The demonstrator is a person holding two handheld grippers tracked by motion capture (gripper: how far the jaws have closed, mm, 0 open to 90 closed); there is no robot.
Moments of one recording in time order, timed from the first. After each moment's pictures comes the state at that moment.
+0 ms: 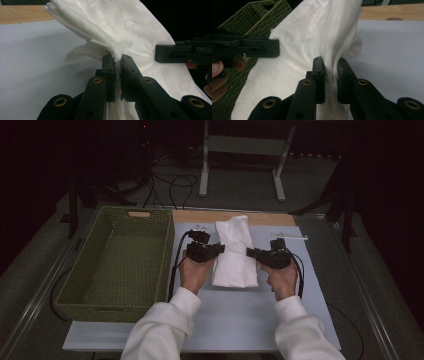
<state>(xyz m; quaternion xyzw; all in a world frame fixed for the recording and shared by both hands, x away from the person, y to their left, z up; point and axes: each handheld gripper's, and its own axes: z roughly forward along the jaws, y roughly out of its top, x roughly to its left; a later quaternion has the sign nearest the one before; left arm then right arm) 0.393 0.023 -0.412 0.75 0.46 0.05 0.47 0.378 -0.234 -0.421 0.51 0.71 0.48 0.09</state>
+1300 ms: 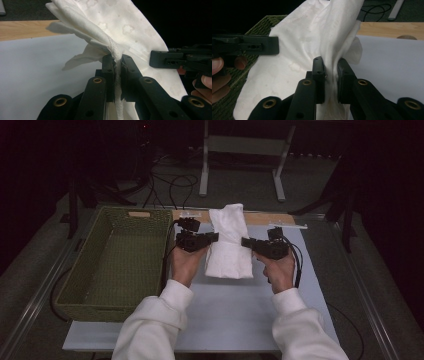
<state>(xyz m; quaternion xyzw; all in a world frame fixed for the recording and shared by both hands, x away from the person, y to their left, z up) 0.394 0.048 -0.370 0.73 0.47 0.04 0.49 0.384 -0.218 -0.385 0.49 0.71 0.50 0.08</state>
